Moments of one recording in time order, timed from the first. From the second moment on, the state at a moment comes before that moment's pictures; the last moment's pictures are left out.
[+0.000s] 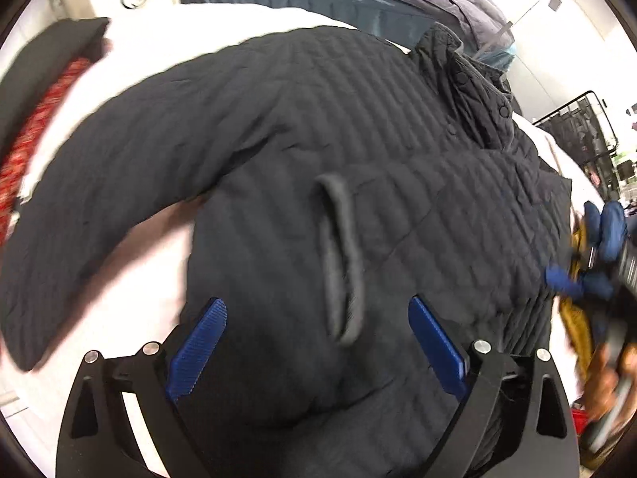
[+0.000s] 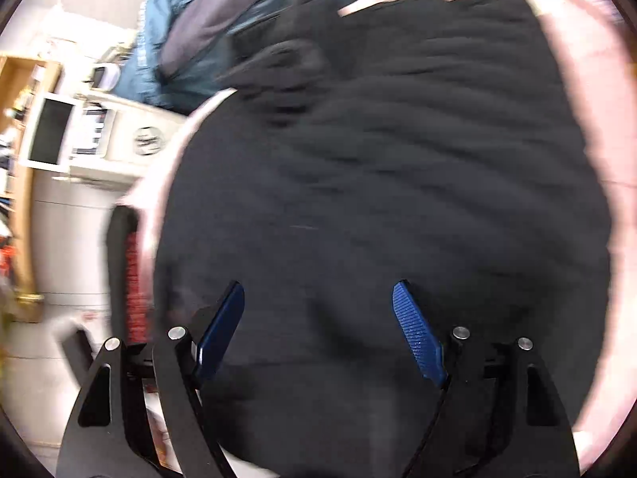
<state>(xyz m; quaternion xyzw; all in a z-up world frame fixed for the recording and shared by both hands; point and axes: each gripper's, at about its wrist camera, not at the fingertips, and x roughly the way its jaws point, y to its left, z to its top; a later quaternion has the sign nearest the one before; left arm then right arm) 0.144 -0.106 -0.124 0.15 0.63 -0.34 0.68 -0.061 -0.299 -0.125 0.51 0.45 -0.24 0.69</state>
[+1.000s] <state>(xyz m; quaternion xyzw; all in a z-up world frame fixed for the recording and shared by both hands) 0.176 -0.211 -0.135 0.24 0.55 -0.29 0.74 -0.032 -0.319 -0.162 0.27 0.57 -0.32 0.71</state>
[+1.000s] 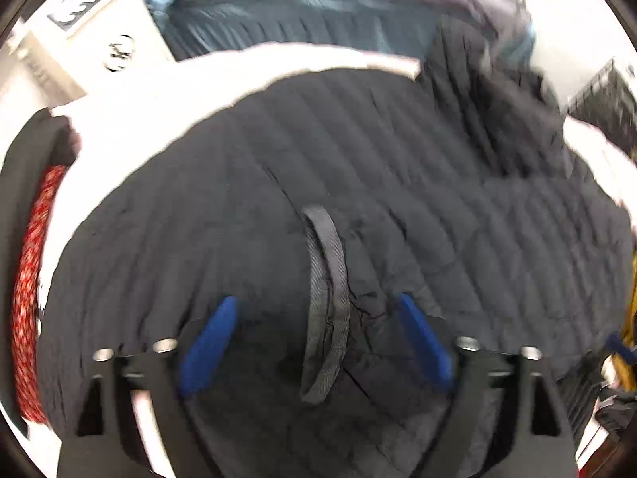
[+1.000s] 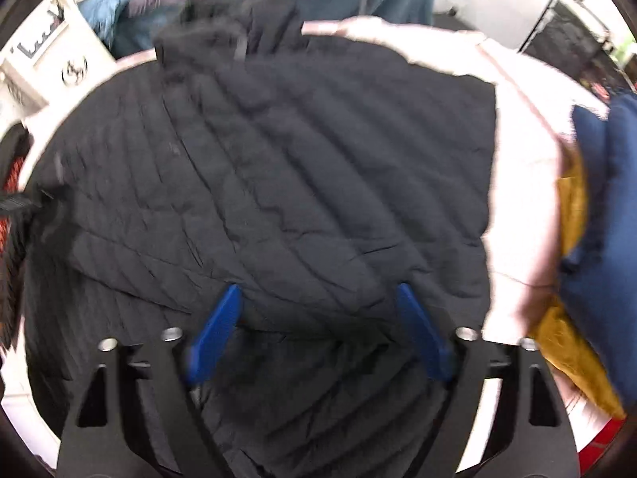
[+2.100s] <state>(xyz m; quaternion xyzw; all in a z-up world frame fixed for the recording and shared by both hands) 0.189 -0.222 -0.192 0.21 0.66 -0.29 0.67 0.005 -0.308 -0.187 0.27 0.62 -0.36 0.64</state>
